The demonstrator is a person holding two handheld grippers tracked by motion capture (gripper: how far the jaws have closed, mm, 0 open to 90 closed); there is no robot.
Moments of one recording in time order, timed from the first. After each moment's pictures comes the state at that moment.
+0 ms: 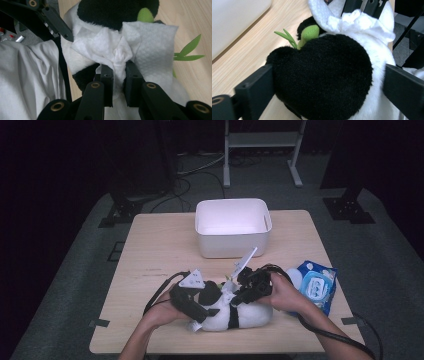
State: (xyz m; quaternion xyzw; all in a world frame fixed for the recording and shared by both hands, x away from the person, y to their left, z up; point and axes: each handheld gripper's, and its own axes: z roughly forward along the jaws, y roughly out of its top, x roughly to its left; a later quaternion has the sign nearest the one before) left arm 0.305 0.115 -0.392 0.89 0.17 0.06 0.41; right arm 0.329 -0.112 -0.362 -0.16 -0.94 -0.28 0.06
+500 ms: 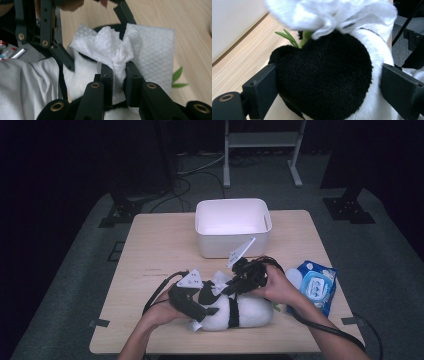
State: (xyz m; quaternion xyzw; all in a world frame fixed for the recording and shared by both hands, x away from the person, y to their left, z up) left arm 0.305 0.118 -0.391 0.89 0.17 0.06 0.42; right arm 0.342 -0.098 -0.343 -0.16 -0.93 -0.33 0.05
